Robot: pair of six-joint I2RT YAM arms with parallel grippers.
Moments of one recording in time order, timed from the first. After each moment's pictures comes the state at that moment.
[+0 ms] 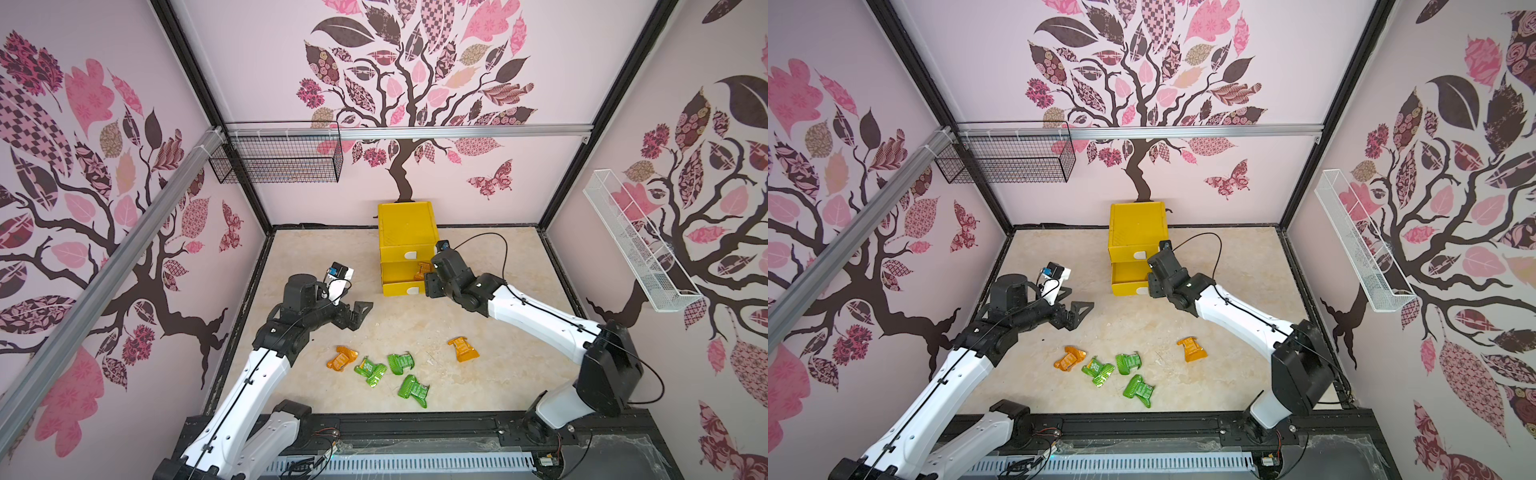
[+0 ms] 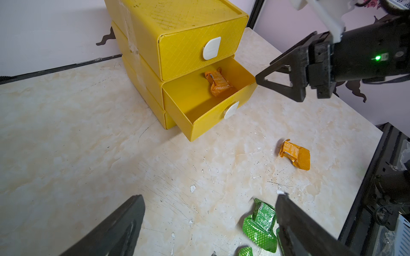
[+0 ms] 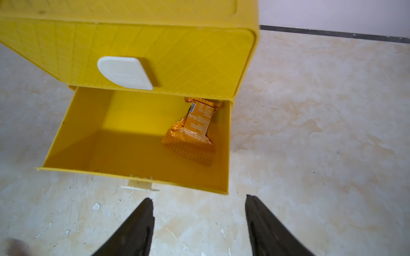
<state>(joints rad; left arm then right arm) -0.28 0.91 0.80 -0.44 0.43 0.07 0.70 1.50 1.21 -0.48 0.35 0.40</state>
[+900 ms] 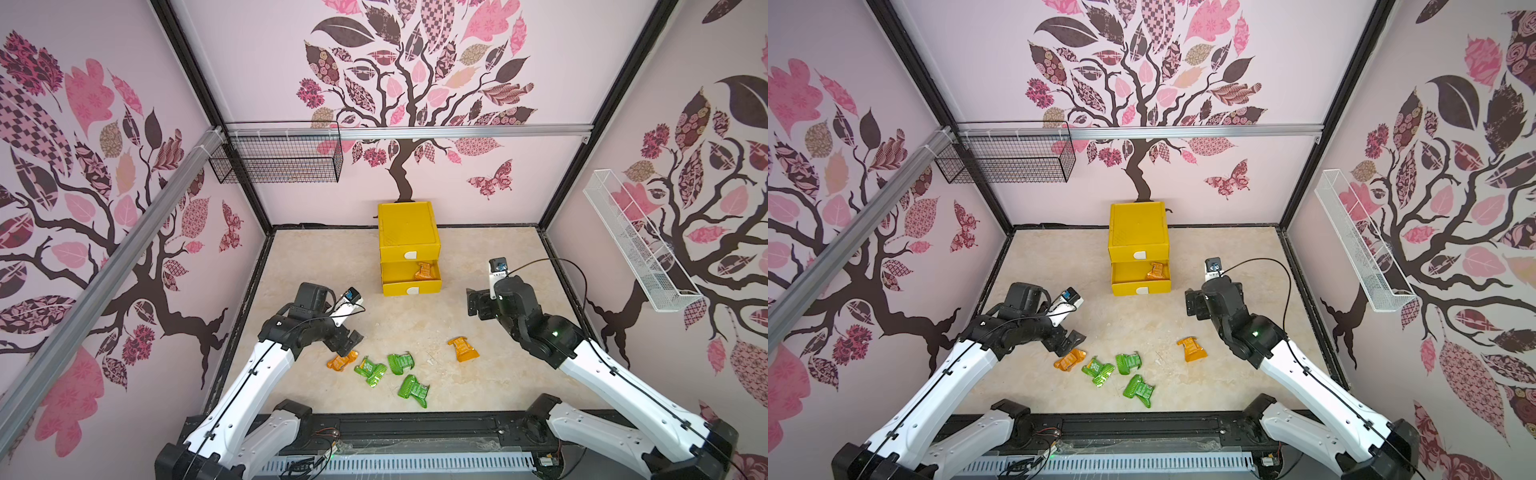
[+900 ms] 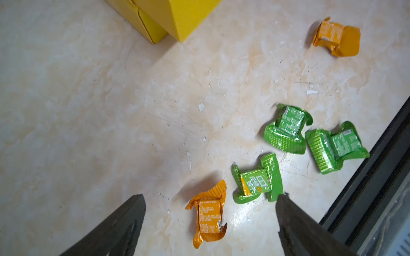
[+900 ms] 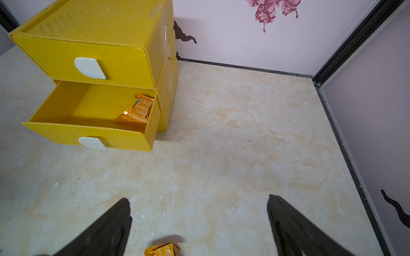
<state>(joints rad) -0.31 0.97 0.82 -0.87 0.26 0.44 0.64 0.91 0.86 -0.52 0.46 0.22</state>
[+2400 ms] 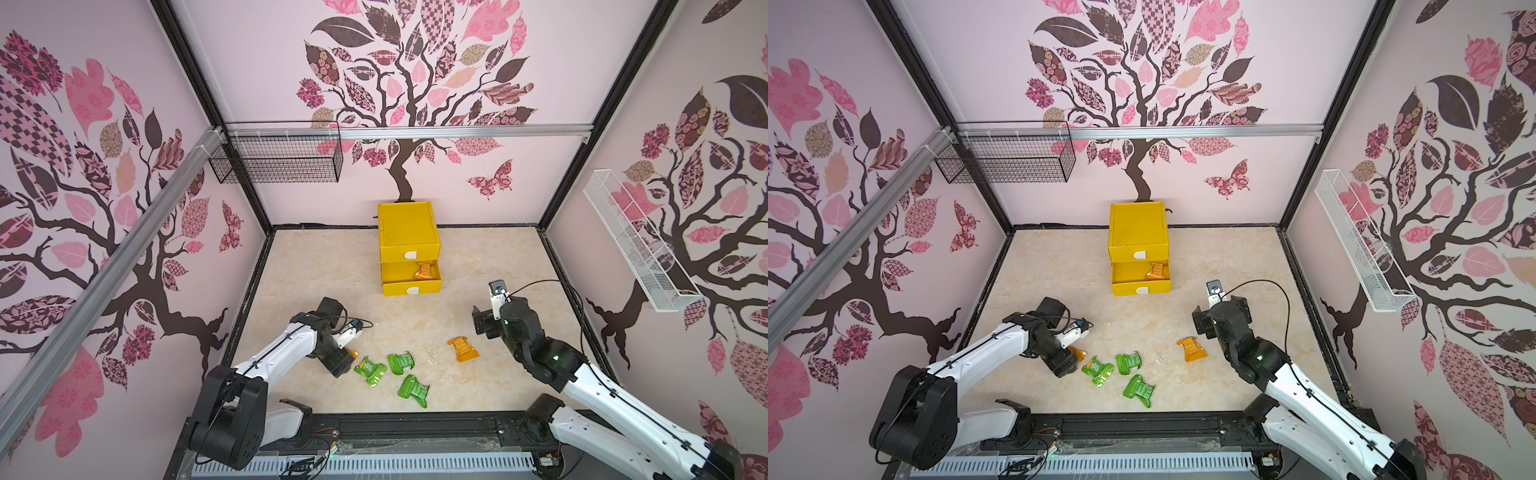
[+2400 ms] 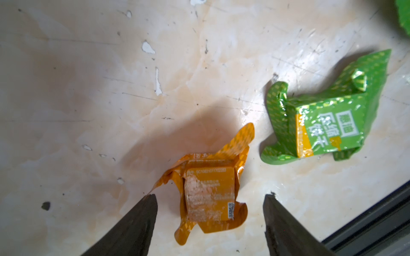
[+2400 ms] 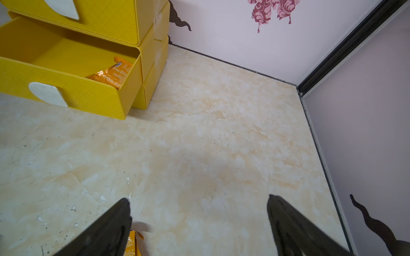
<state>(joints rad) -0.32 1.29 0.66 -0.84 0.12 0.47 0.64 0.77 0.60 -0.37 0.51 0.05</state>
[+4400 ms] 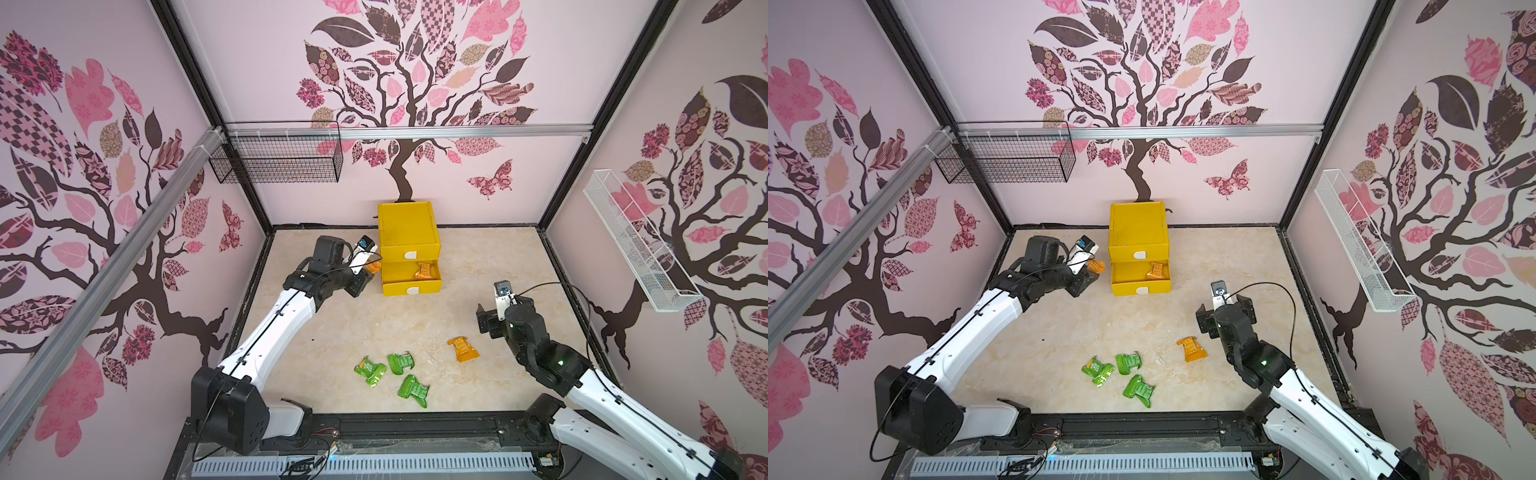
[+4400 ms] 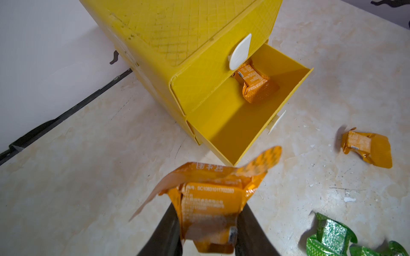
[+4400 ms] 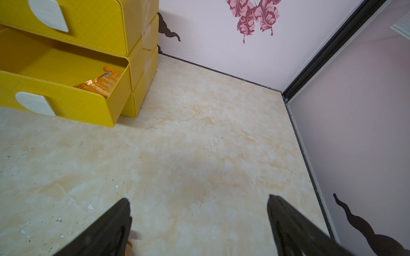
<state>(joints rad) -0.34 1.38 1.20 -0.54 0.27 0.31 0.64 0.72 0.59 -0.36 0.56 0.03</state>
